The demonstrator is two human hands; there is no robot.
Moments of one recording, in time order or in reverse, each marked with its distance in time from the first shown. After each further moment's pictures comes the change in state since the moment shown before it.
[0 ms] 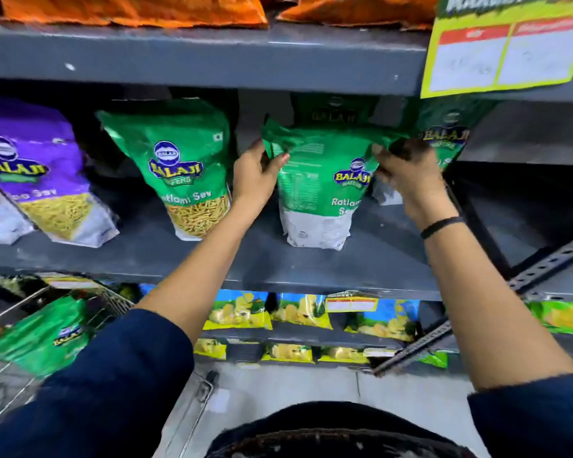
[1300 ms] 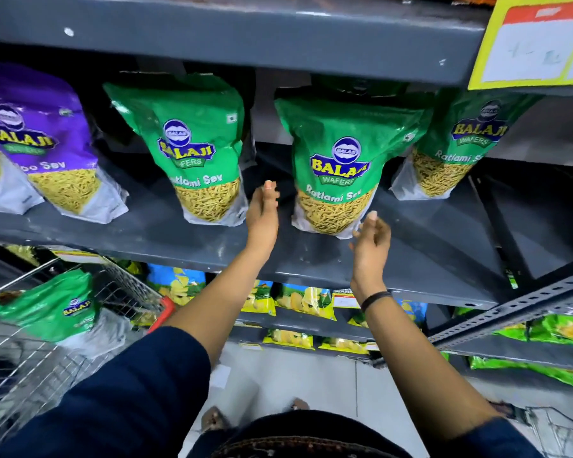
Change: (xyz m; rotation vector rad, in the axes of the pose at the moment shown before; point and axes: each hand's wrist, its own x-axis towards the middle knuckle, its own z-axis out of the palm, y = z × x) left_hand -0.058 -0.055 0.035 -0.493 0.141 -0.510; right_hand -0.072 0.117 0.059 0.111 0.346 0.338
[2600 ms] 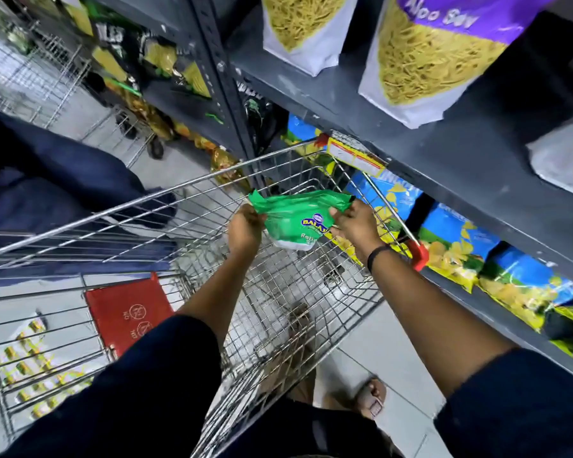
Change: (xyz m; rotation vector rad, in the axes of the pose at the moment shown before) left_hand -0.007 -0.176 -0.523 0.396 0.498 -0.538; right_hand -0.247 0.230 0.345 -0.614 -0.875 0.354
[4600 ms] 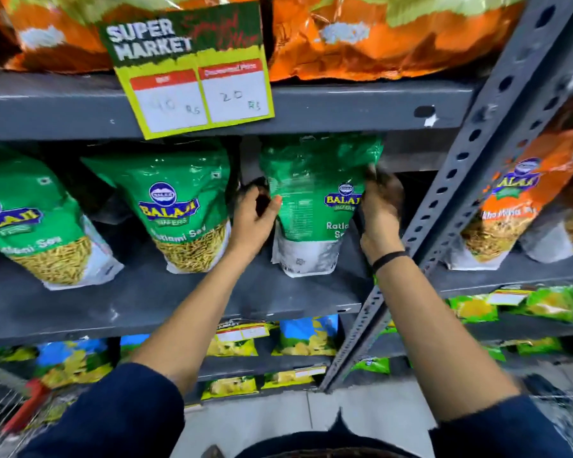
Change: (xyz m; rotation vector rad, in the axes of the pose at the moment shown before) left_hand -0.534 0.303 0.447 -0.065 -0.579 1.090; right_hand -0.293 0.018 -0.683 0.565 1.105 -0.628
